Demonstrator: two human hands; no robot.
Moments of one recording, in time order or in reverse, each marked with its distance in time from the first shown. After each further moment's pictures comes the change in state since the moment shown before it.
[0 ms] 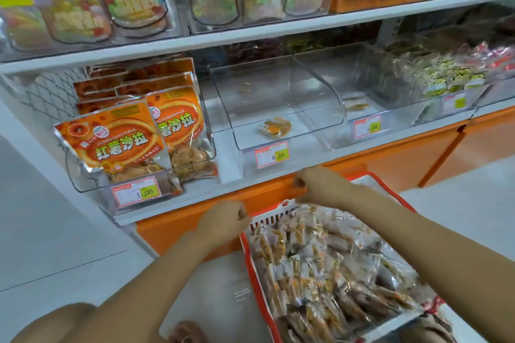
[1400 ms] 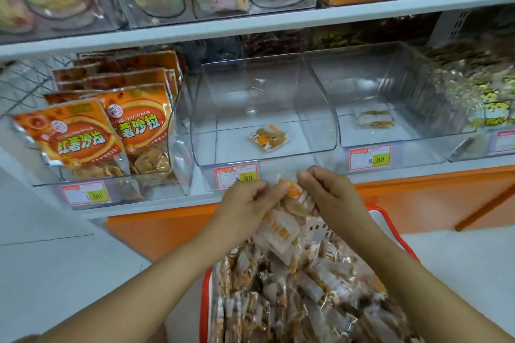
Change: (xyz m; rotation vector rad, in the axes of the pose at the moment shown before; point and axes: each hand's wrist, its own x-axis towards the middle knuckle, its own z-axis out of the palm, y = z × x) left_hand 0.045 0.144 -0.024 -0.704 0.359 0.026; right_hand -0.002 0.073 -0.023 1.114 0.346 -0.231
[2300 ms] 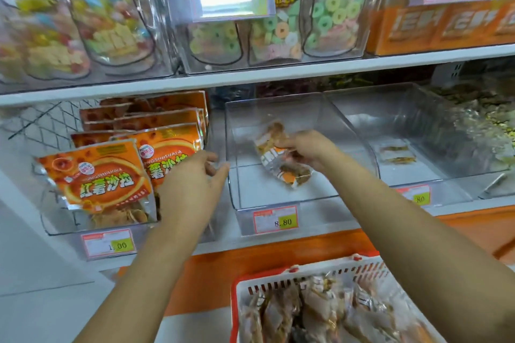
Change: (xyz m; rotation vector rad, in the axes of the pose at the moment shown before) left_hand 0.048 -0.021 -0.130 0.567 0.556 0.002; right_hand 0.185 -0.040 0.049 0.147 0.028 0.394
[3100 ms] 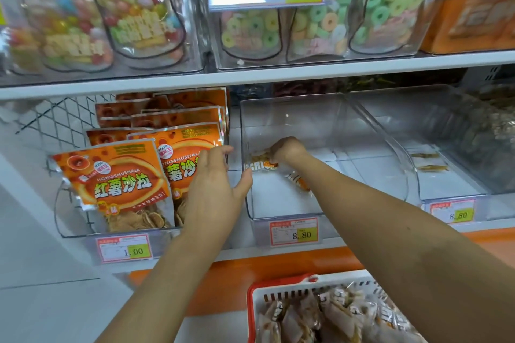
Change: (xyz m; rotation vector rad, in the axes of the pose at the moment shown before) left_hand 0.003 -0.010 0.007 -0.083 -0.005 0.031; right_hand 0.086 0.015 0.075 -0.928 0.061 -0.028
